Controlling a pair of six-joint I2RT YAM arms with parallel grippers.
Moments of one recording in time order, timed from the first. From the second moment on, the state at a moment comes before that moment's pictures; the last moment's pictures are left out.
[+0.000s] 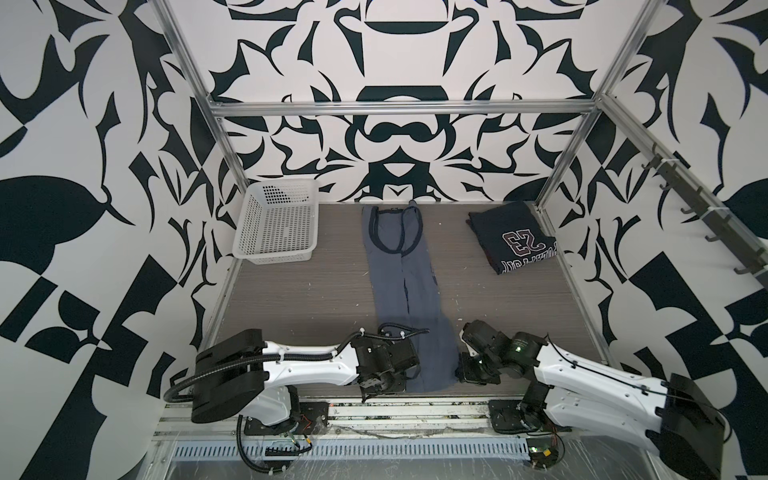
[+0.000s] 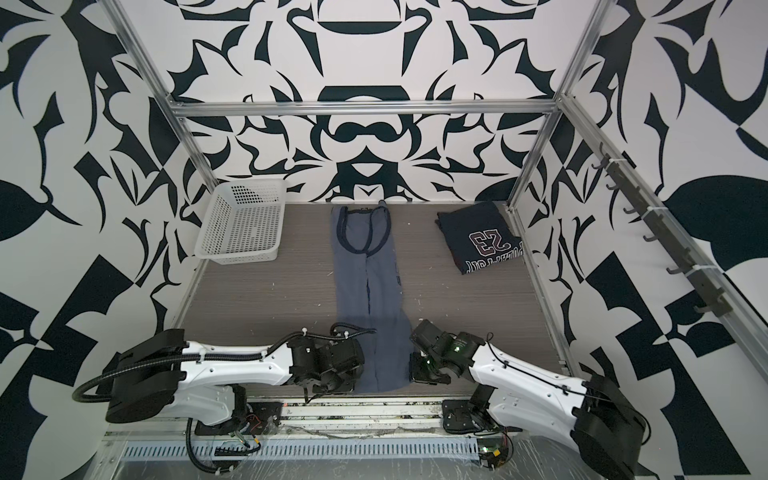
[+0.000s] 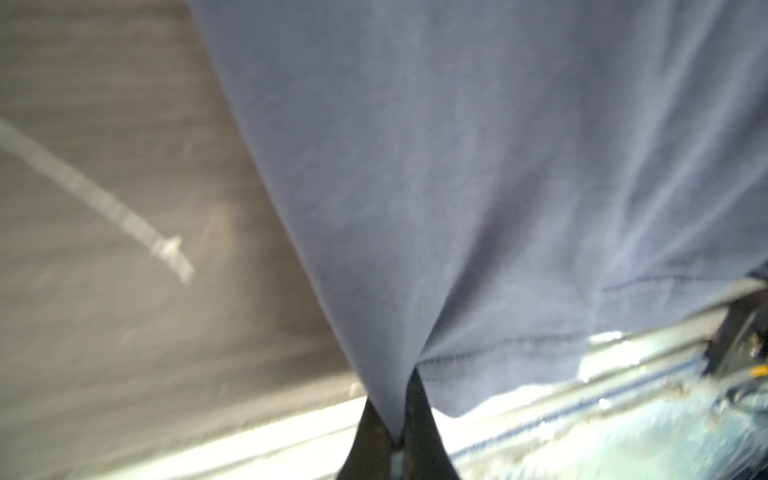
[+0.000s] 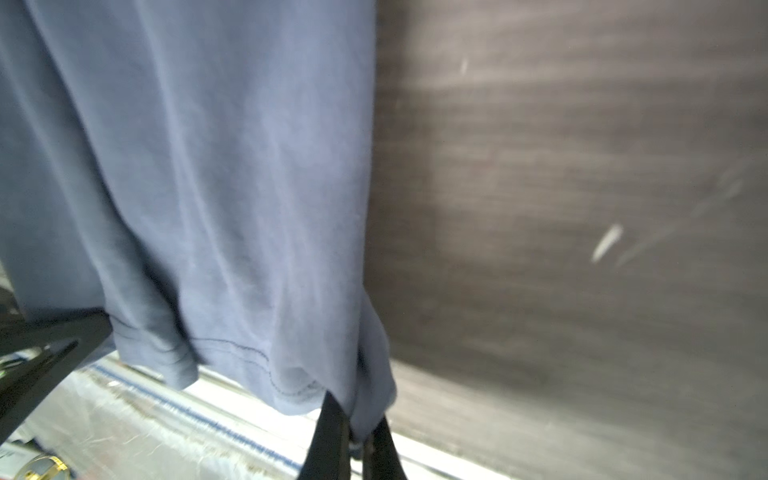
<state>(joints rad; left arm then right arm) -1.34 1.38 0.73 -0.61 0.06 -1.27 0.89 0.93 0.43 -0.73 -0.24 0.98</state>
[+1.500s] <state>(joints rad) -0.41 2.01 1.54 -0.62 0.20 -0.74 0.38 2.10 1.72 -0.74 -0.28 0.56</state>
